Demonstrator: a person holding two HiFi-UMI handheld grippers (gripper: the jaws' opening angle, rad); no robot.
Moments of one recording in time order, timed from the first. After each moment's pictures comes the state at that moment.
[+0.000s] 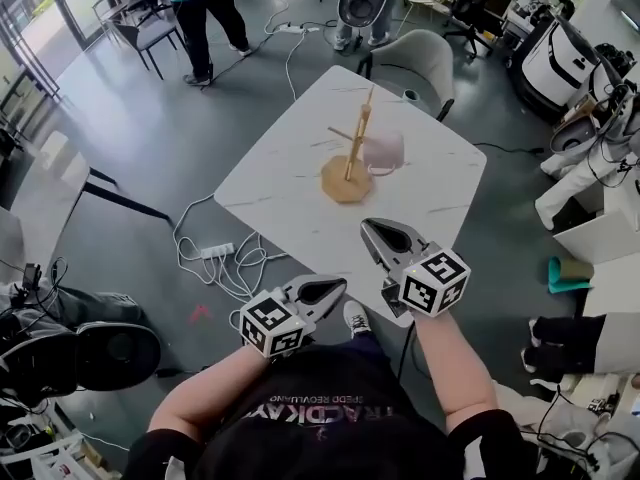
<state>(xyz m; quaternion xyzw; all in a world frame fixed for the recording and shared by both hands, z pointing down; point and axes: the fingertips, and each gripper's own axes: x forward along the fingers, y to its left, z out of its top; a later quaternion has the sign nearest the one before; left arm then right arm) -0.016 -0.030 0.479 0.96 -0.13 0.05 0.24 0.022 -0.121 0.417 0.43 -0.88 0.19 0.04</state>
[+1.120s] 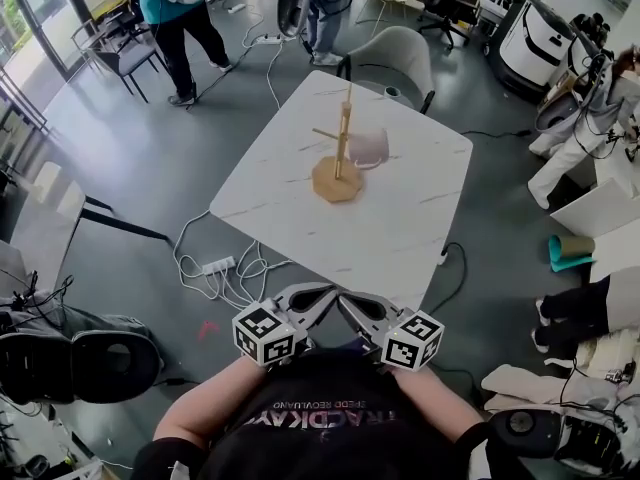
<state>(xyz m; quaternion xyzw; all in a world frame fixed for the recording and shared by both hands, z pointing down) -0.039 -0.012 0.485 0.96 -0.11 0.04 0.26 -0.035 0.004 0.485 0.41 -0.85 0.33 -0.03</state>
